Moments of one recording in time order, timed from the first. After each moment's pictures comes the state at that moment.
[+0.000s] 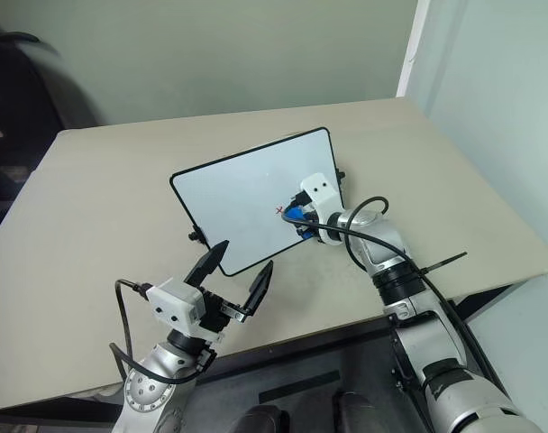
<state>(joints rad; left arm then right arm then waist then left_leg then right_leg) 0.28 0.20 -0.09 -0.54 -0.18 -0.10 -0.32 -0.87 -0.17 0.23 0.35 0.16 0.80 0.55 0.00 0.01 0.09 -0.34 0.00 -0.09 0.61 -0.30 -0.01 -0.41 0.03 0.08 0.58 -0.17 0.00</state>
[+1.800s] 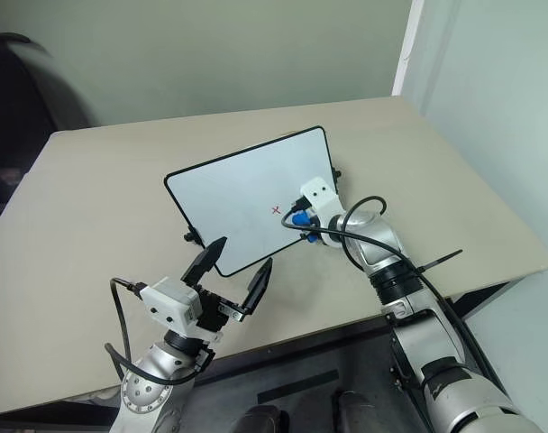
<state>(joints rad) 0.27 0.20 -0.09 -0.57 -0.18 -0.10 -0.32 -0.91 -0.16 0.24 0.31 0.08 0.85 0.55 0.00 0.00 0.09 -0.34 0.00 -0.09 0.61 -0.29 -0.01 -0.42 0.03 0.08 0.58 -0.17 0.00</state>
